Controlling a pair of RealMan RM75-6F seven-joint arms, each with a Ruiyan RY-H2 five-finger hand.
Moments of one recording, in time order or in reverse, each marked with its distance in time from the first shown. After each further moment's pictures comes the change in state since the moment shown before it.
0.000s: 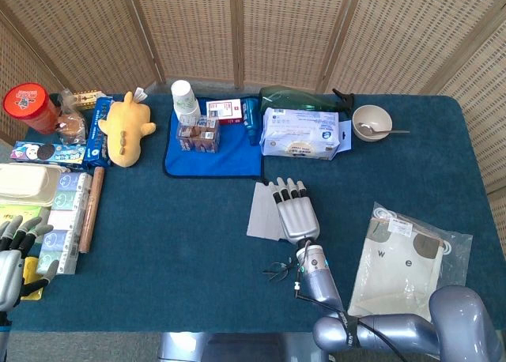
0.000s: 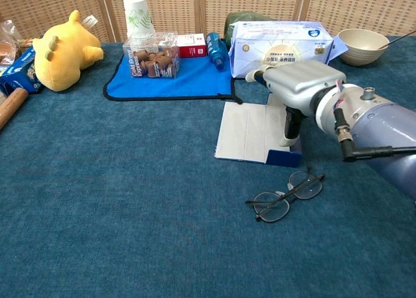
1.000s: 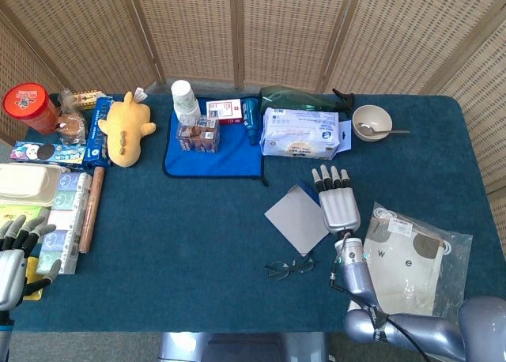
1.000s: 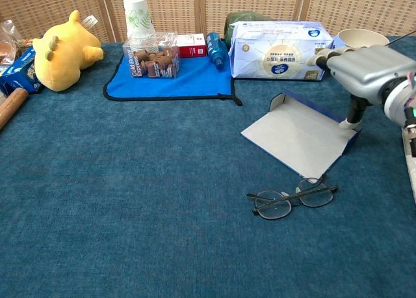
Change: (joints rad) left arm -0.007 -0.007 0.003 0.001 0.001 -0.006 0.006; right arm -0.109 0.117 -0.061 0.142 -0.122 -0.008 0.125
